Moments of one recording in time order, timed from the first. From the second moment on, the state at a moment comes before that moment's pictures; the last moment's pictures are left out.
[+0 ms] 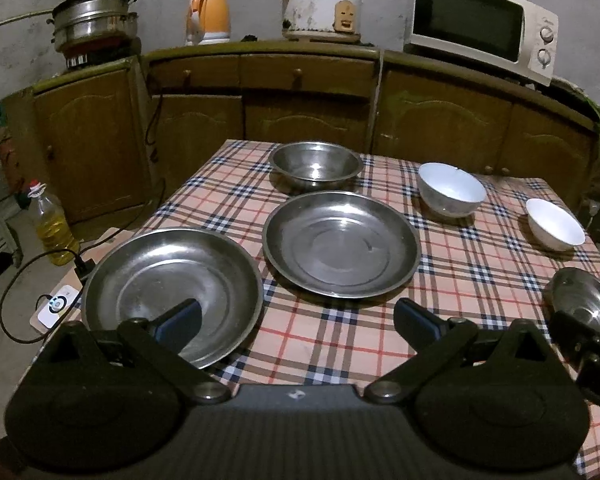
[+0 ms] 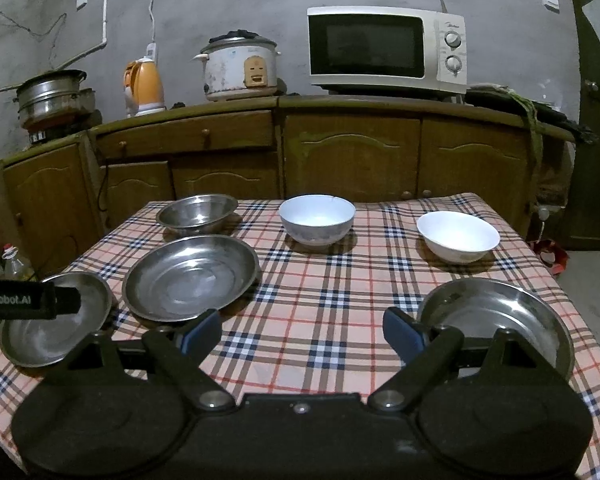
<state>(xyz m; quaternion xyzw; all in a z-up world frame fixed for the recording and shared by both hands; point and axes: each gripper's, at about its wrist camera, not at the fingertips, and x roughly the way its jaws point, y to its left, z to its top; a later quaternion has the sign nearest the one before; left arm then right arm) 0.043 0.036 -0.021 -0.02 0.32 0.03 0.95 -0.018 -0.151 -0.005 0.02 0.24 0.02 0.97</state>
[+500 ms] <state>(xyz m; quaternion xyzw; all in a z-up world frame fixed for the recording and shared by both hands) 0.072 0.049 -0.026 -0.02 0.33 0.05 0.94 0.022 -0.140 -0.012 0.02 0.25 0.03 0.97</state>
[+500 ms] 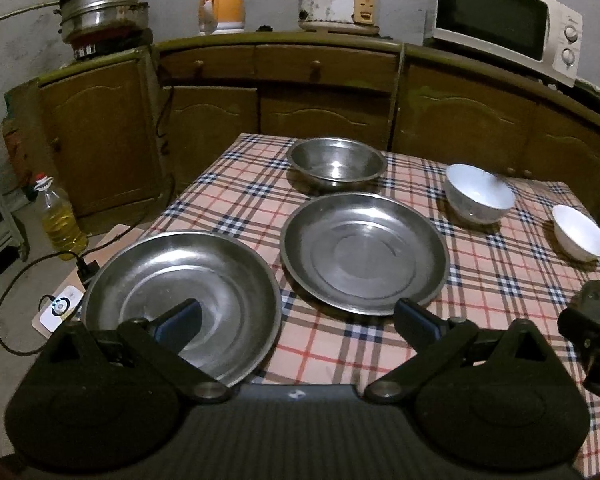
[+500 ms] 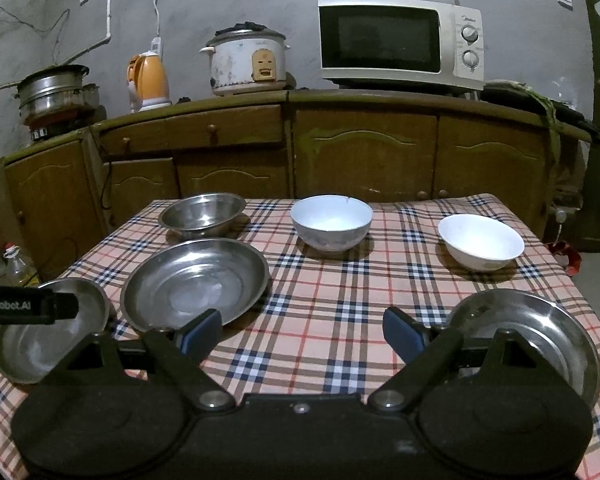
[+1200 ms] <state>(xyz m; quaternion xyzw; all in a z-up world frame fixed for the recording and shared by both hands) 0.122 0.065 -0.032 -0.02 0.34 0.07 0.94 0.090 -0.123 -0.024 0.01 0.26 0.05 0.96</state>
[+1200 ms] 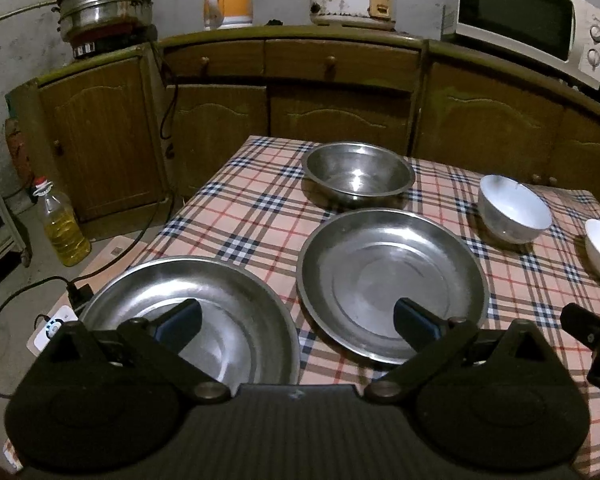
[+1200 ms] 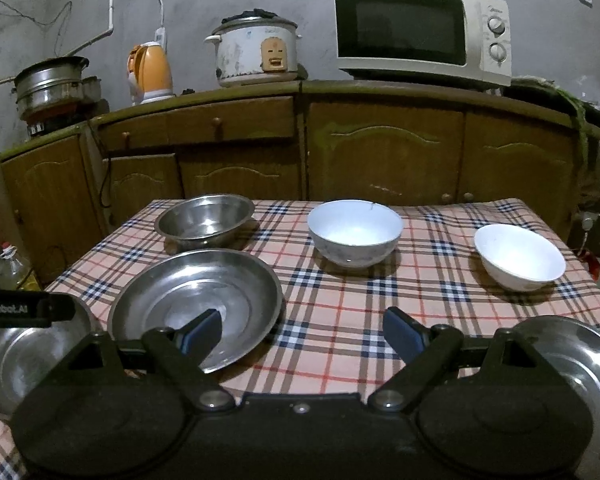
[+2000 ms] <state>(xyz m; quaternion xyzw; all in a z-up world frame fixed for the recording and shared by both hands) 0.149 0.052 -0.039 0.00 0.34 0.04 0.94 0.111 -0.119 -0.036 0.03 0.26 0.02 0.96</state>
